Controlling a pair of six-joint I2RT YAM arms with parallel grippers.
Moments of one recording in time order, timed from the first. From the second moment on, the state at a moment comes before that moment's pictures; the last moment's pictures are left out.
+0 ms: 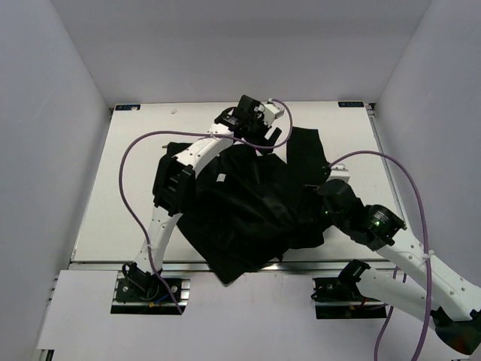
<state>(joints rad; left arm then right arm) -0.60 2.34 2.19 -0.59 0.26 0.21 0.80 0.78 0.86 -0.86 0.31 0.58</state>
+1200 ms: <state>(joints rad) -0.61 1.40 1.36 -0.33 -0.90 -0.39 0.64 1.52 1.90 -0.44 0.19 -0.14</state>
